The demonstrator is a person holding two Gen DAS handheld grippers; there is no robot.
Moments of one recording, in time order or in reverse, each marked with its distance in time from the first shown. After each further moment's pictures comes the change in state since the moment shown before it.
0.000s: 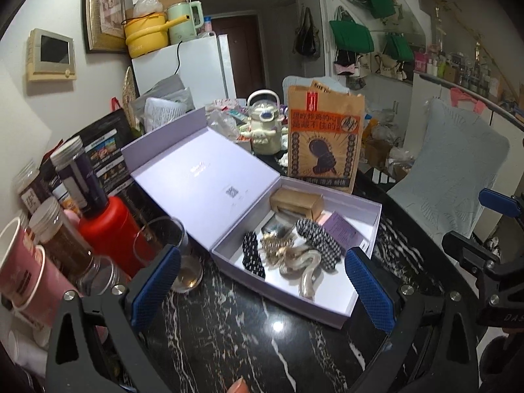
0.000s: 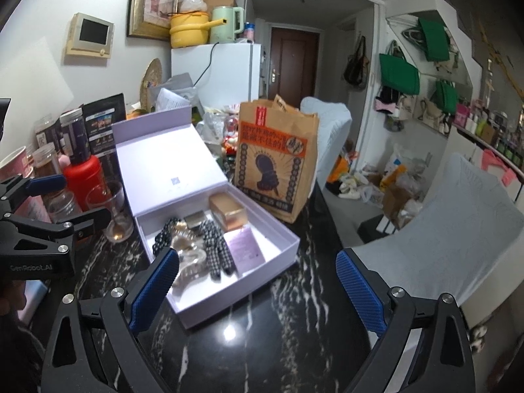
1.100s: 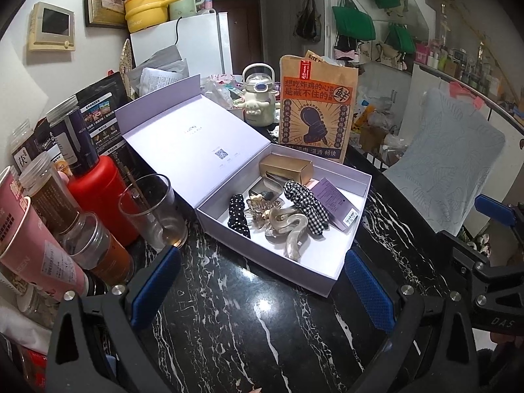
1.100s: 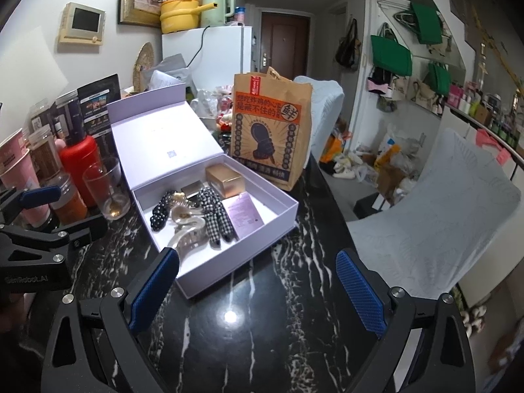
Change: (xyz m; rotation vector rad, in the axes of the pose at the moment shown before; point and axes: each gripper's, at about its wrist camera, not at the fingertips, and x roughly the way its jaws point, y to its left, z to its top) left arm 0.001 -0.009 -0.030 -0.042 0.081 -0.038; right arm -0.003 0.006 -0.031 0.027 0.065 -0.032
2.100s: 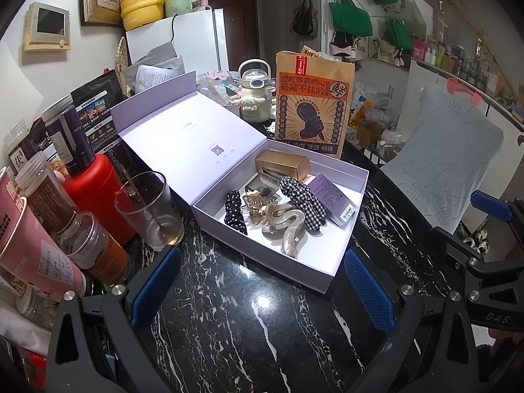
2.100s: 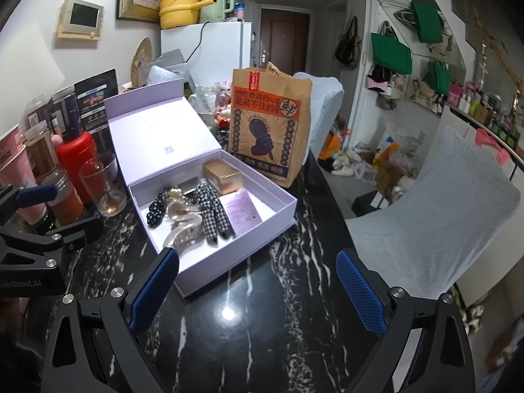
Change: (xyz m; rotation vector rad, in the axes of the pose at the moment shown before) left arm 0.002 -0.001 0.000 0.008 0.018 -0.013; right arm 0.006 -0.002 -0.002 -0.003 0.013 -0.005
